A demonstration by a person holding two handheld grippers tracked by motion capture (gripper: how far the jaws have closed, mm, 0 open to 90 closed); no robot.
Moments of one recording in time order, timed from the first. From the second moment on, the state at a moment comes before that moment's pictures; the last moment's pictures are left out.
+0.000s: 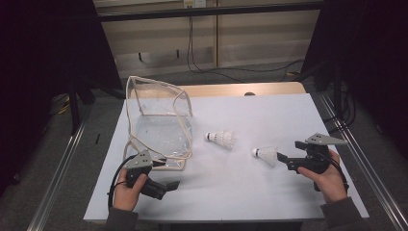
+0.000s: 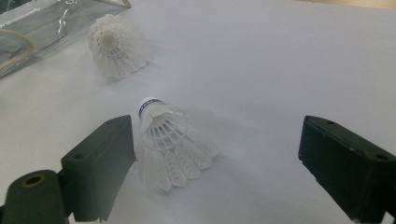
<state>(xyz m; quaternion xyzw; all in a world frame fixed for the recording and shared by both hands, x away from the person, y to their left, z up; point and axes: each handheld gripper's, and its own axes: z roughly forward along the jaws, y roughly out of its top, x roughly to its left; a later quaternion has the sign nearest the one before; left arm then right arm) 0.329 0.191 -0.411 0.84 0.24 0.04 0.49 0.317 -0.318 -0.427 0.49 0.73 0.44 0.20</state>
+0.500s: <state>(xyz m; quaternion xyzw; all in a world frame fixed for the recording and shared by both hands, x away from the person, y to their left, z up) 0.329 0.192 -0.411 0.84 0.24 0.04 0.48 0.314 -0.309 -0.424 0.47 0.73 0.45 0.19</state>
